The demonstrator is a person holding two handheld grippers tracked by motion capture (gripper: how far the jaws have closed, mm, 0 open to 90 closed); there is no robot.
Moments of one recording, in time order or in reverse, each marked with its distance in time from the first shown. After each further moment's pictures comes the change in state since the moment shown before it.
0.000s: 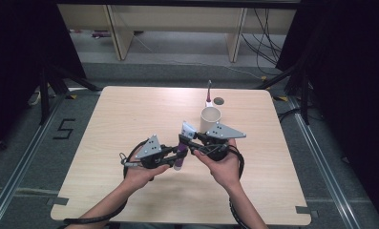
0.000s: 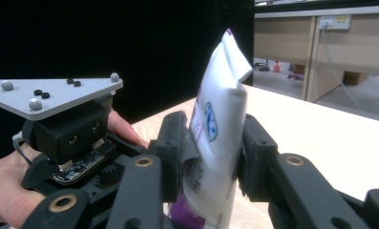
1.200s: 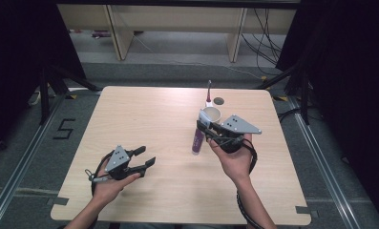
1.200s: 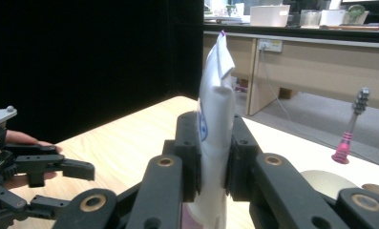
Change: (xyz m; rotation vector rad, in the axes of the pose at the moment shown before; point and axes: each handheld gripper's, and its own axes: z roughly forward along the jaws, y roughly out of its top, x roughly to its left) left arm 0.023 -0.049 -0.089 0.048 0.319 -0.025; right arm -0.019 0.022 -0.028 -0.055 -0.203 -0.077
